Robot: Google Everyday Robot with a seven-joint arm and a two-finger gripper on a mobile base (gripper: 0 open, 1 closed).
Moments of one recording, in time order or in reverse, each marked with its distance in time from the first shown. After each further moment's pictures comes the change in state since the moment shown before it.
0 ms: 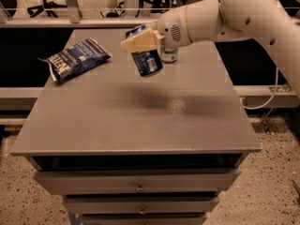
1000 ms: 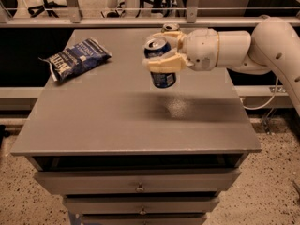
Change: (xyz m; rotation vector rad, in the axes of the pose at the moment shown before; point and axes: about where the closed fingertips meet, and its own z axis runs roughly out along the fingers) arm 0.032 0.025 -0.050 -0.146 -0.278 -0.337
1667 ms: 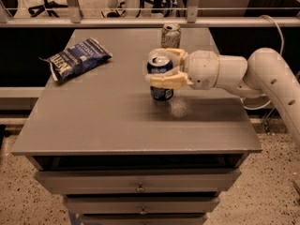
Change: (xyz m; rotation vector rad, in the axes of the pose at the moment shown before) arm 0.031 0.017 -0.007 0.001 -0.131 -0.022
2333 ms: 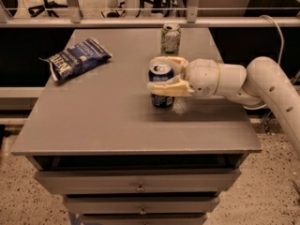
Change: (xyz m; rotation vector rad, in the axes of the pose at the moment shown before) arm 0.018 0.011 -0.005 -0.020 -0.024 0.022
